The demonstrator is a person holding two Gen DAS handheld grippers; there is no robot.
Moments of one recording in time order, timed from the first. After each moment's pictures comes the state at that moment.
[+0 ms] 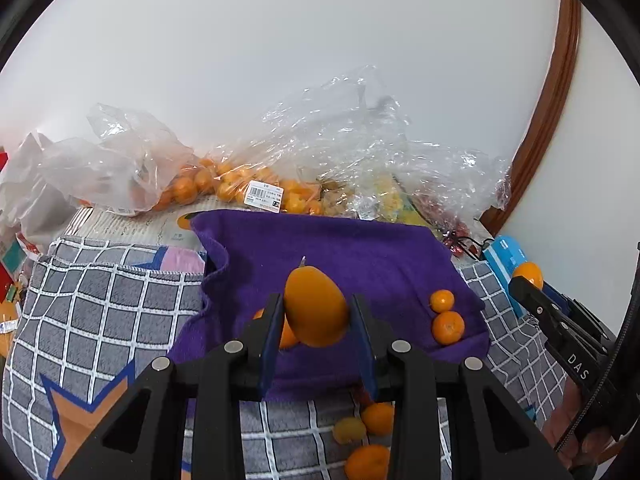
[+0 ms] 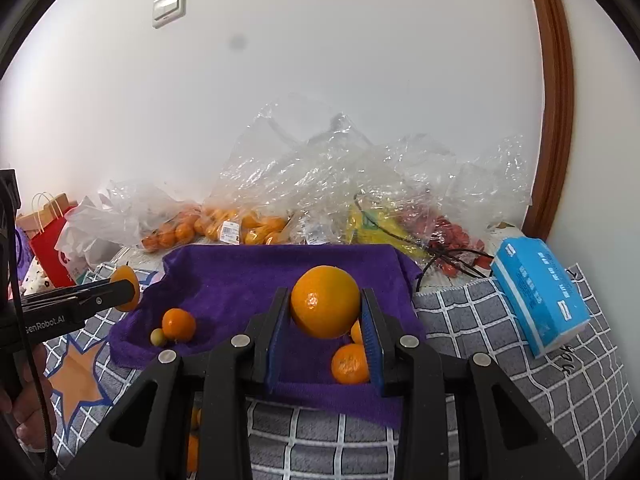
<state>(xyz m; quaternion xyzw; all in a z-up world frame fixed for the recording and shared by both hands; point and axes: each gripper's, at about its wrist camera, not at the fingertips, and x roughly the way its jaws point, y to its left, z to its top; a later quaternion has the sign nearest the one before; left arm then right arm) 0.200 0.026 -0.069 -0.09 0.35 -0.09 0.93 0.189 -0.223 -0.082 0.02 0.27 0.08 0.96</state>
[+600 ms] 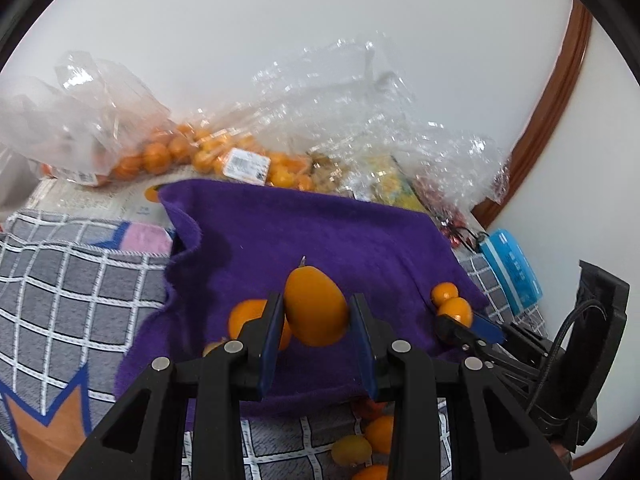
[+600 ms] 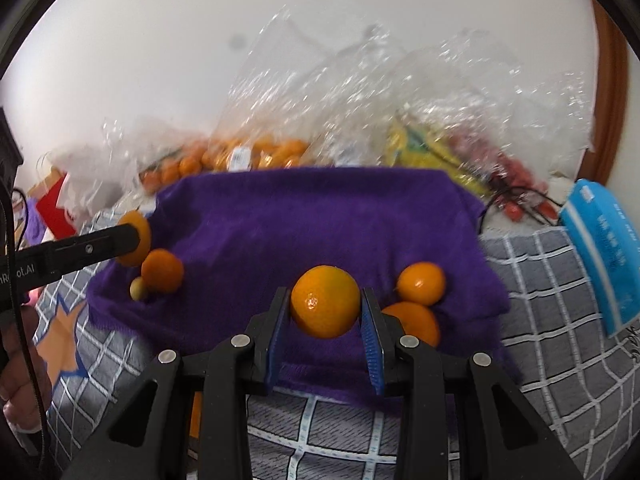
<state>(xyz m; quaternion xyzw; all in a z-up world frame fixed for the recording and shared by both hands) 0.229 0.026 -0.113 -0.12 0.38 -0.14 0.91 0.231 -0.198 -0.158 0.02 0.36 0.14 0.92</state>
